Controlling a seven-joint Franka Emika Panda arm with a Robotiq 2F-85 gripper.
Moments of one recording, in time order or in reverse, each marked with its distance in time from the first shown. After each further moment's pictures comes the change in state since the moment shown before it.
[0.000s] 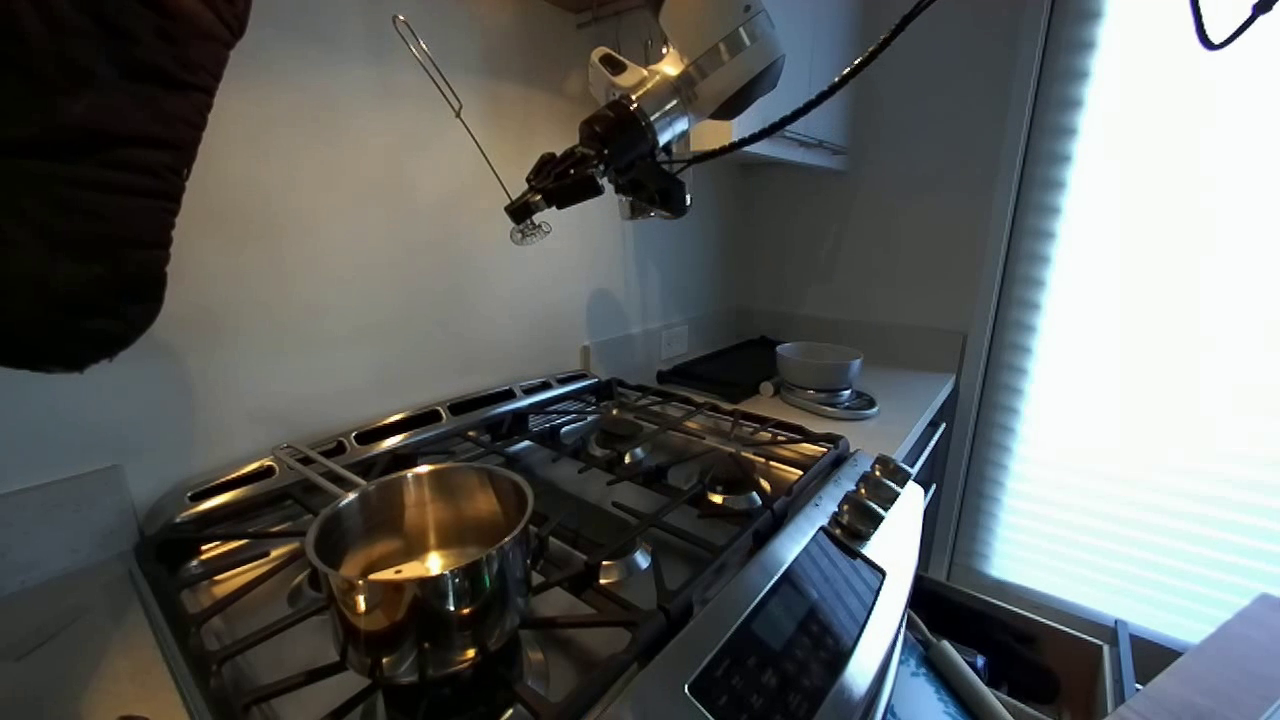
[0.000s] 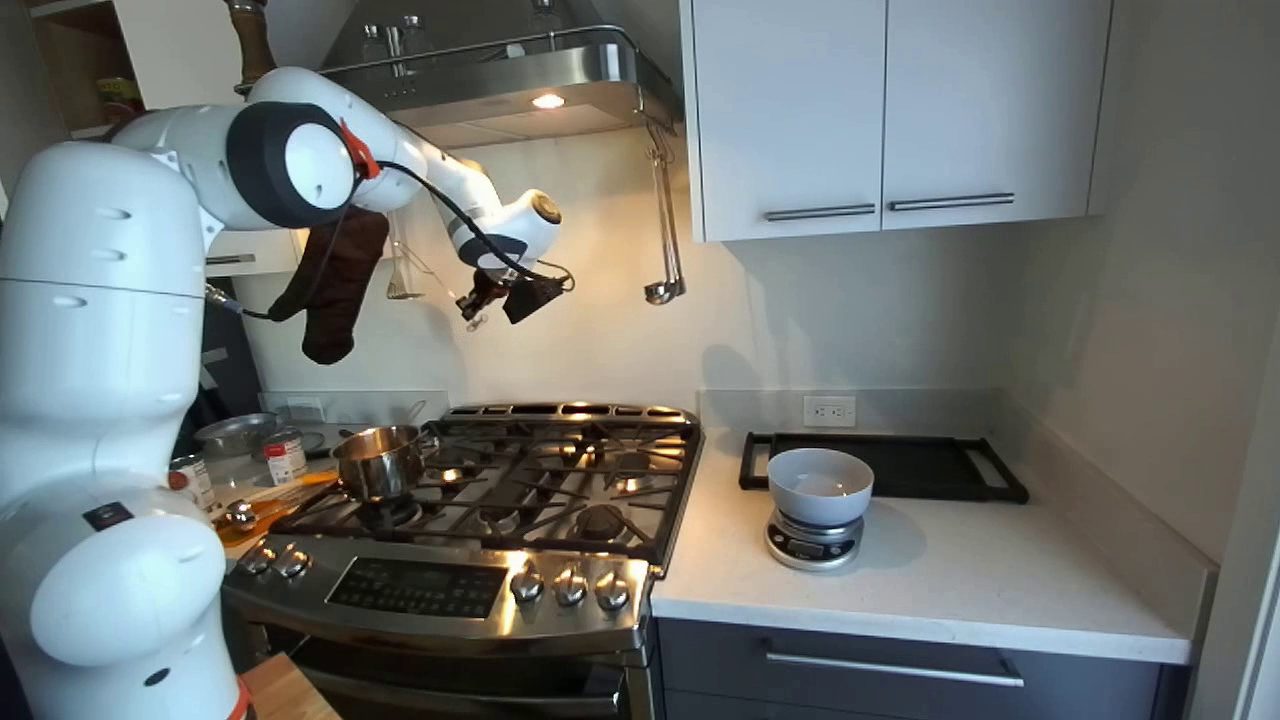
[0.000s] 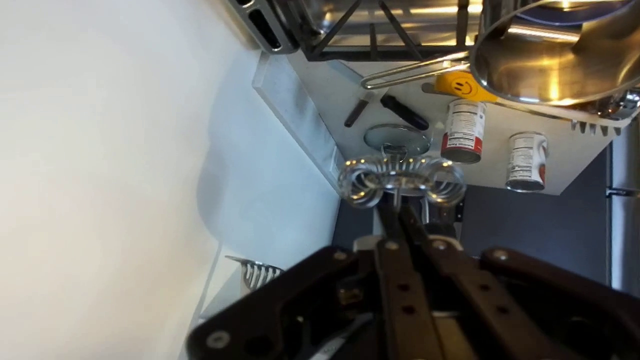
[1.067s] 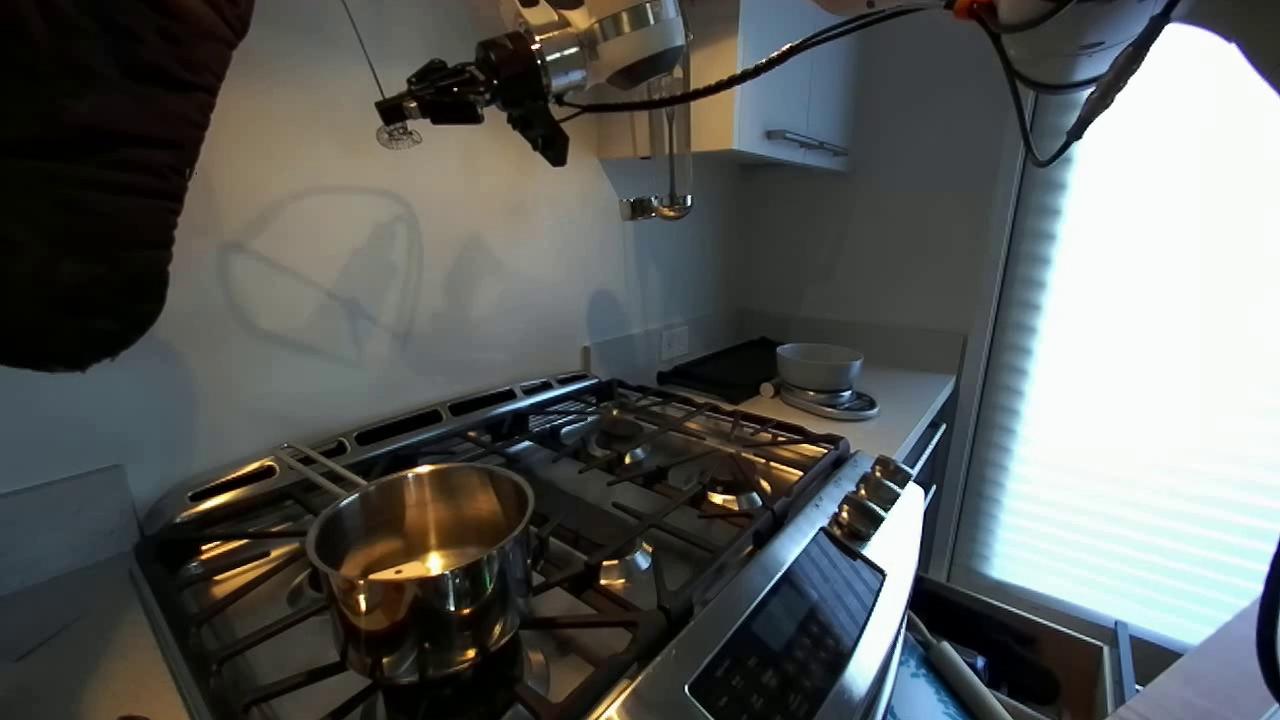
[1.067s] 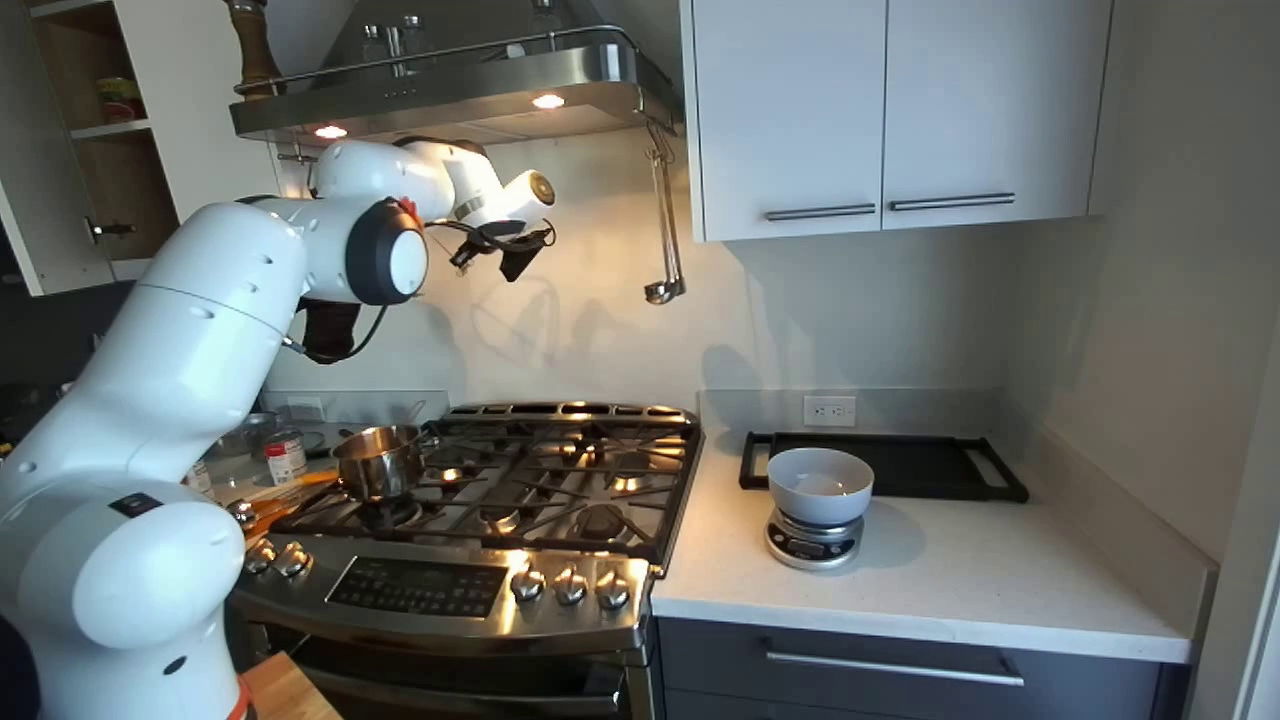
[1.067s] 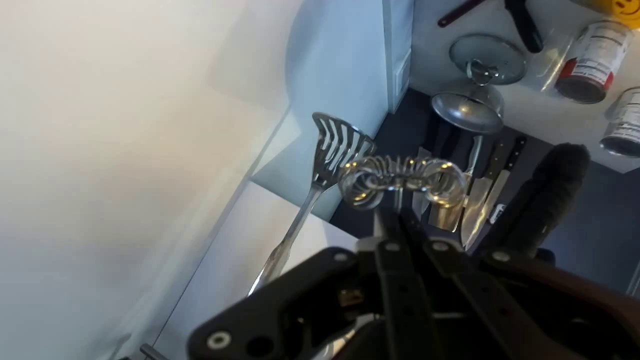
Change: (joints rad) arm 0.147 0.375 0.036 0.654 -0.013 -0.031 -0.036
